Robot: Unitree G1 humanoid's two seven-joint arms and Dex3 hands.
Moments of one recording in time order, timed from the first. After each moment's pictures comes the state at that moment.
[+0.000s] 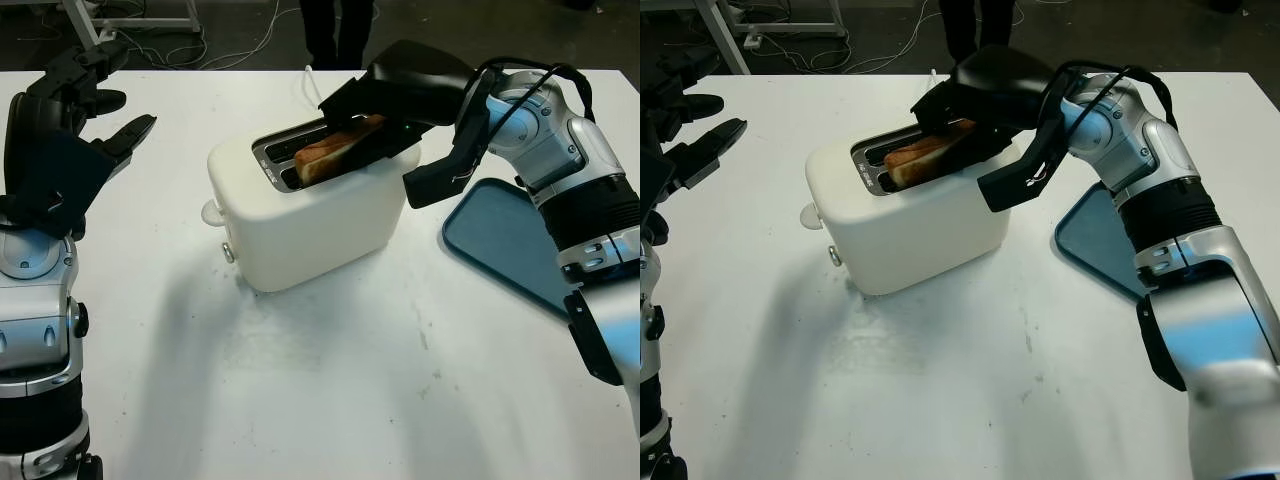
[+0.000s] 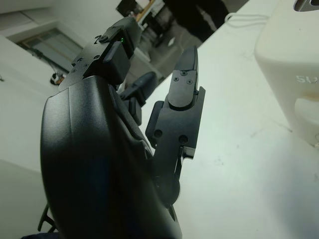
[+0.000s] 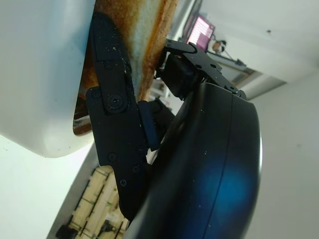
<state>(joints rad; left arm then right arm) -0.35 0.40 0.23 -0.42 0.13 0.45 -0.09 -1.11 -0.53 0.36 0.64 -0.55 -0.66 0.42</state>
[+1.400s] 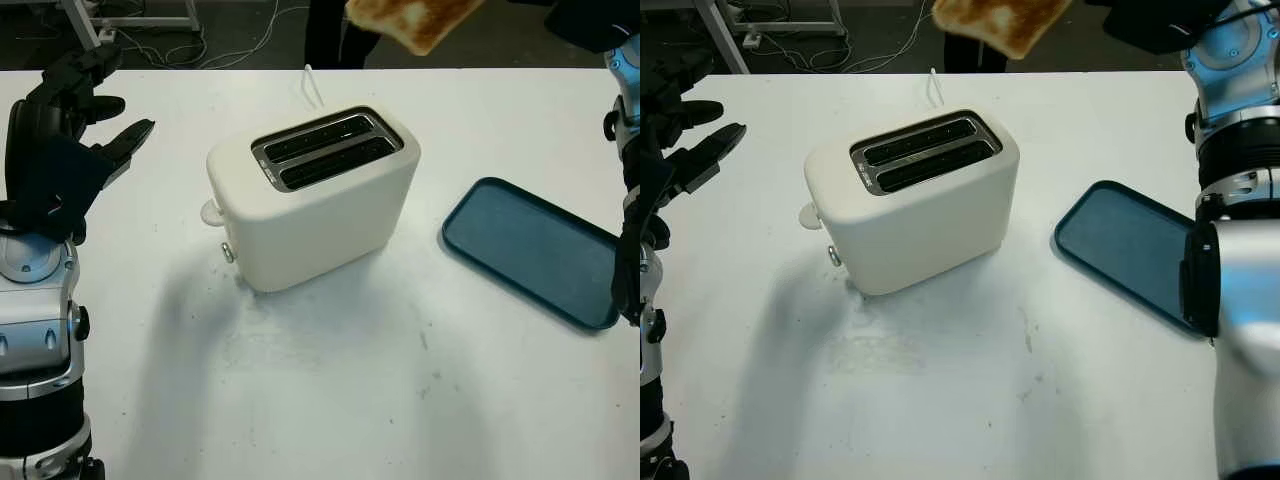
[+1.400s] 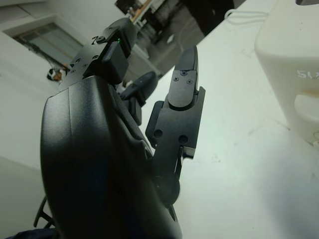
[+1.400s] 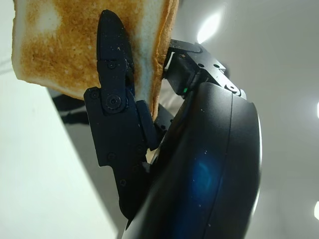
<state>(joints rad) -0.34 0.39 0.24 -0.41 0.12 0.44 -0.08 -1.34 -0.61 0.06 1.19 -0.30 -0.62 0.16</state>
